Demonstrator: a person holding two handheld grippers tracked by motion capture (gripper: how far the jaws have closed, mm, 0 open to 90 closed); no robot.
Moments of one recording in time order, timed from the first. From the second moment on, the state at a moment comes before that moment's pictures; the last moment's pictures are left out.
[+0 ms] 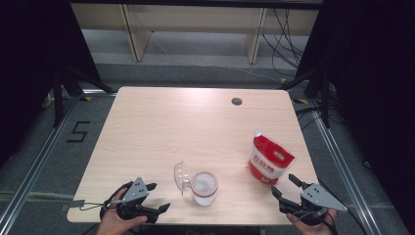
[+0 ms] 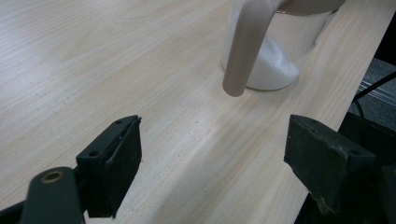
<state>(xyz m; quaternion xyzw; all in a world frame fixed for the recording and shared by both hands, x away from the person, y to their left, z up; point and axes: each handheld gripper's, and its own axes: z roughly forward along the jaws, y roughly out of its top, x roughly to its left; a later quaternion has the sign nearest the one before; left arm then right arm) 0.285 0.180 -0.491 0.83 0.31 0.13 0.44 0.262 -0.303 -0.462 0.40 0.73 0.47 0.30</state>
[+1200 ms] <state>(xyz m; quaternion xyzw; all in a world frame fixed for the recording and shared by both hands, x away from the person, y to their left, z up) 0.283 0.177 -0.489 0.83 0.31 0.12 0.45 0.241 -0.289 -0.474 0.37 0.76 0.46 0.26</state>
